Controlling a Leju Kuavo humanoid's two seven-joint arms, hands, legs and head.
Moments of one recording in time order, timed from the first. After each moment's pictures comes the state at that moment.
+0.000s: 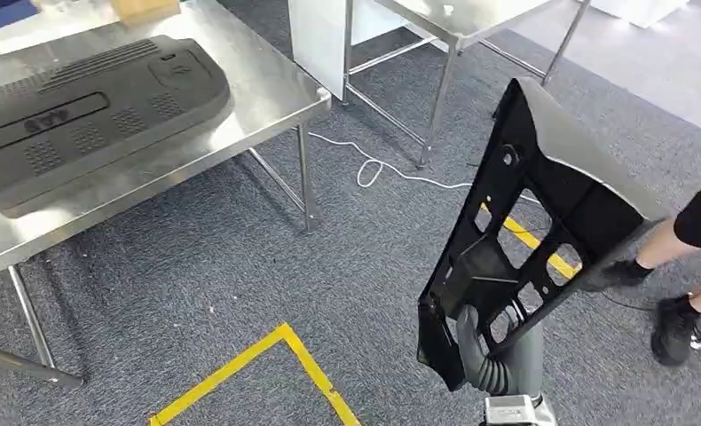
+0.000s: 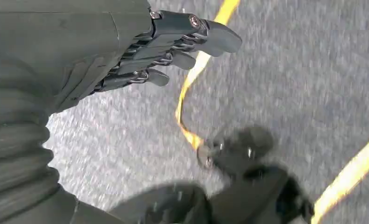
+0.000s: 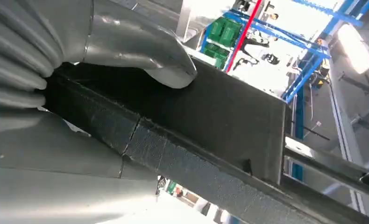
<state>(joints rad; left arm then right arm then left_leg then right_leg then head) -0.06 -0.11 0.98 -0.20 -1.30 0.07 -0.35 0.30 -0.02 0.28 -1.88 0.34 -0.45 -0.50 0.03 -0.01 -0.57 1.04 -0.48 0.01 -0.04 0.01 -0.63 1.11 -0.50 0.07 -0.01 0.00</state>
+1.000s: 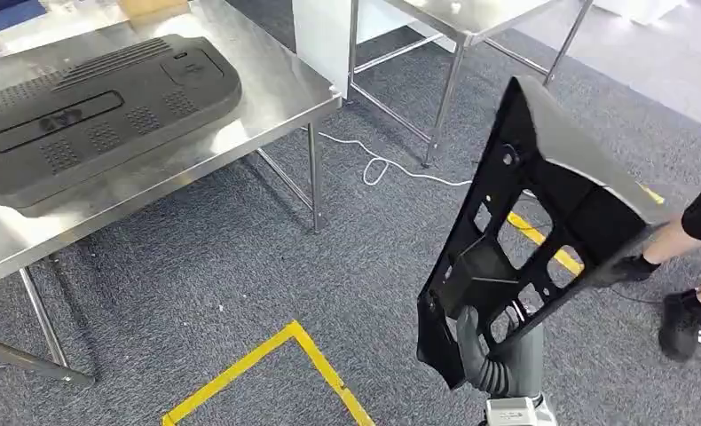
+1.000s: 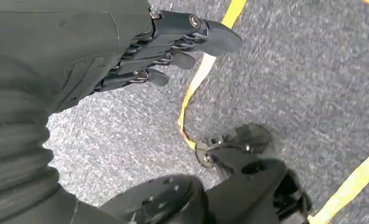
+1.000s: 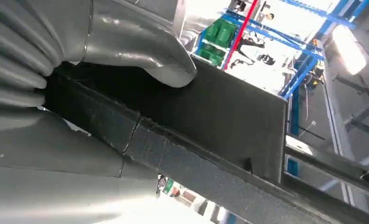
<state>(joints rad) -0.06 -0.11 0.98 -0.20 -1.30 0.08 -0.35 0.29 -0.01 0.28 -1.89 0.33 -0.45 -0.51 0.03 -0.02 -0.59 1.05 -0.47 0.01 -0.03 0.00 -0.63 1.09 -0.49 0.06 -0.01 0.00</state>
